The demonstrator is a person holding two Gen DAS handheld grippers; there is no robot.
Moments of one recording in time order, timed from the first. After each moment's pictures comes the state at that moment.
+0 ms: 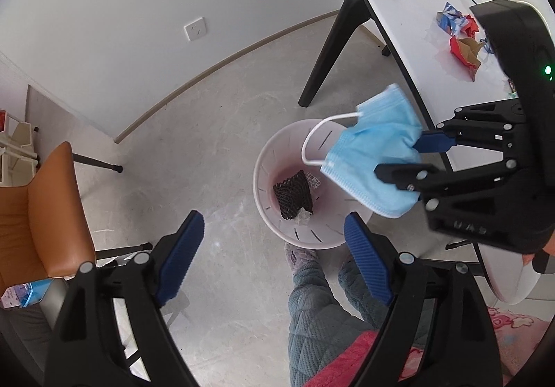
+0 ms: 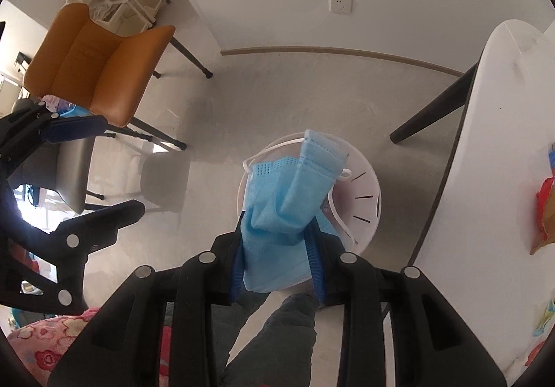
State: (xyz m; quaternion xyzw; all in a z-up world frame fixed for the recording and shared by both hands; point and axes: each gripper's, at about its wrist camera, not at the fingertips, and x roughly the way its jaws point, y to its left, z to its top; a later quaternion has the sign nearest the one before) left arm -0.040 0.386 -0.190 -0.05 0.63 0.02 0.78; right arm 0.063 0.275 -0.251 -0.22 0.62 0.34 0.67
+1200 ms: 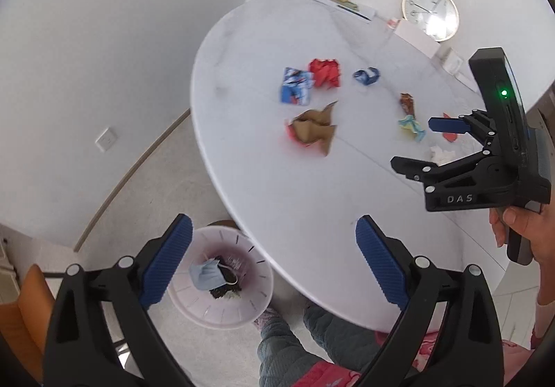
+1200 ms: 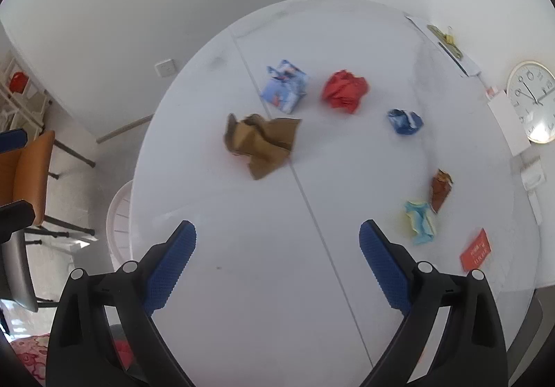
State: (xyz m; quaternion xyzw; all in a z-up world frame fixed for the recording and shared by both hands) left arm 0.053 0.206 -0.082 0.02 0.53 -0.15 0.84; right arm 0.116 0.000 -0.133 -0.14 0.54 0.08 0.83
